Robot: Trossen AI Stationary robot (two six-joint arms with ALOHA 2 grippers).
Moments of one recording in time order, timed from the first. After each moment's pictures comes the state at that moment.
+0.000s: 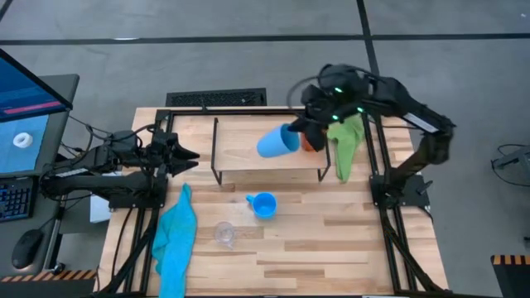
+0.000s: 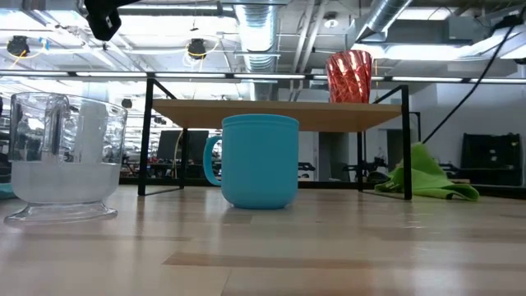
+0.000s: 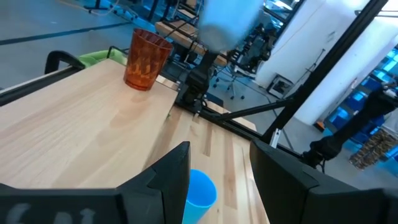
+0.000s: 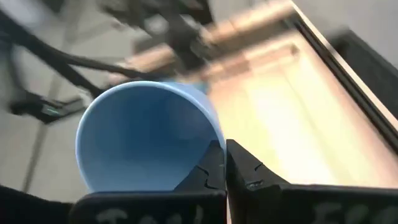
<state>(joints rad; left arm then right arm) 0.15 0.42 0.66 -0.35 0.13 -0.48 -0.24 1.58 2.05 -1.15 -0.26 0.15</state>
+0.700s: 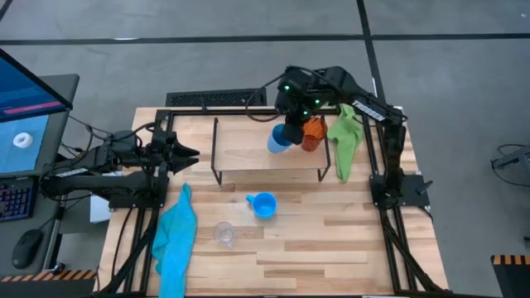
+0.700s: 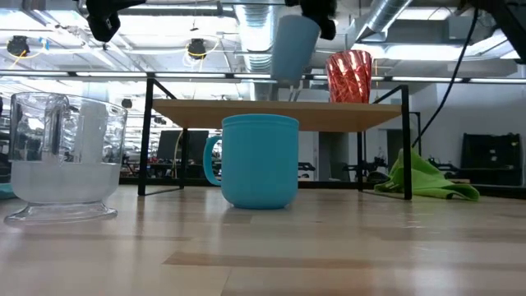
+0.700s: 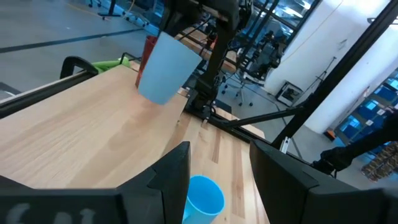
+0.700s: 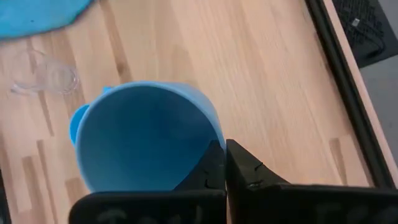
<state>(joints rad) 0.15 0.42 0.66 -0.34 0.08 -0.49 -0.34 1.95 2.35 -1.55 -0.15 -0.06</state>
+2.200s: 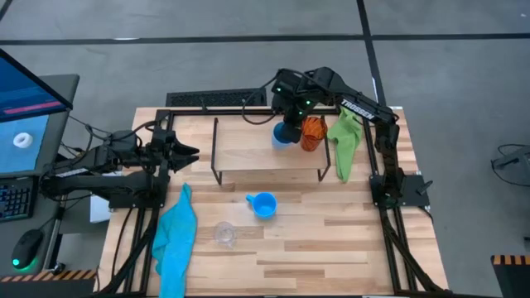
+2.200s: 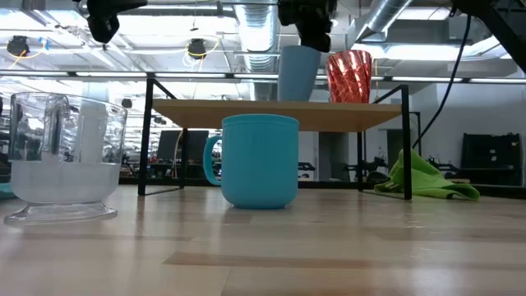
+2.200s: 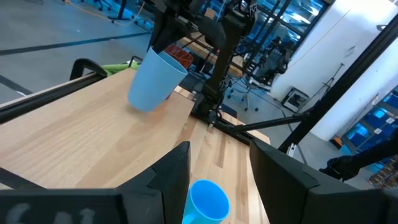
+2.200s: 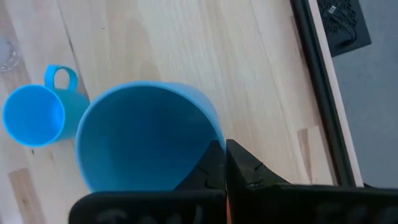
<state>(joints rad) 0.15 0.42 0.66 -0.34 0.04 -0.50 -0.37 2.02 2.35 -1.57 -0.05 -0.16</state>
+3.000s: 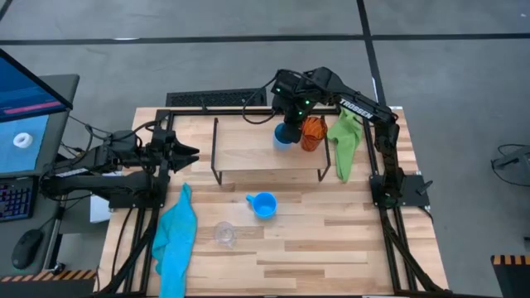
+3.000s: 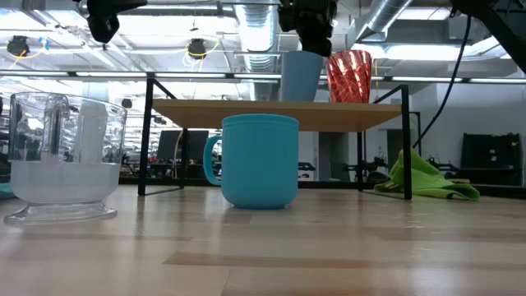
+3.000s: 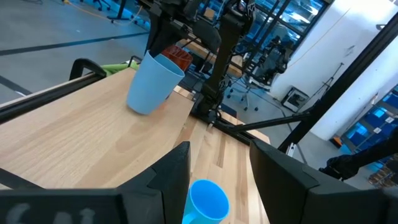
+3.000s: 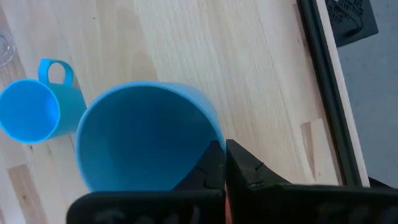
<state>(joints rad) 0.15 0.42 0.66 -0.34 0.04 -0.50 -0.38 2.02 2.32 -1.57 -0.07 -0.16</state>
